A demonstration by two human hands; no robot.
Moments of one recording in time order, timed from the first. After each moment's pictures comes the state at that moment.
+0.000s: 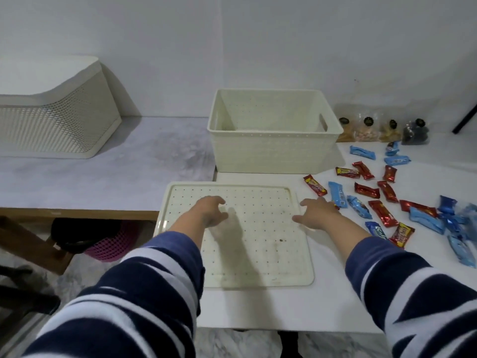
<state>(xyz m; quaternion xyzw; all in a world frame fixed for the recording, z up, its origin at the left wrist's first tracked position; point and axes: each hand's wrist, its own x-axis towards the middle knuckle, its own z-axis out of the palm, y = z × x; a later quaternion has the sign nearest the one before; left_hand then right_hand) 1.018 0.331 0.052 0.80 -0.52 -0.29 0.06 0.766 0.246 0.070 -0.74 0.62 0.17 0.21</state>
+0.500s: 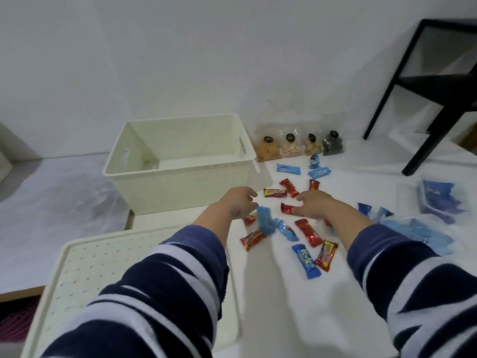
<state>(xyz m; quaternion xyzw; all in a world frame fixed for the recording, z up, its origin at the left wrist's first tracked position) 0.806 0.151 0.096 0.67 -0.65 -0.34 0.13 0.608 0.128 0.119 -0.72 0.65 0.16 0.19</state>
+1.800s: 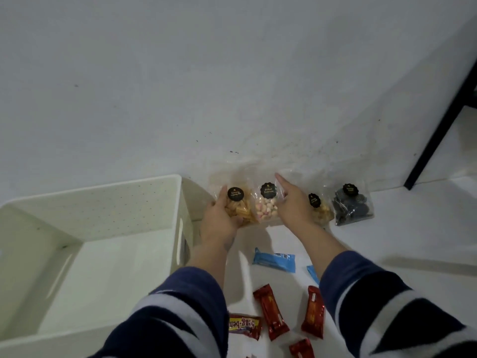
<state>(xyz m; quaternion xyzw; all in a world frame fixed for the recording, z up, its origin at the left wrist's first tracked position) 0.740 -0.169 0.032 0.77 -0.48 -0.25 0.34 0.583 -0.231 0.034 -0.64 0.60 -0.34 0.34</state>
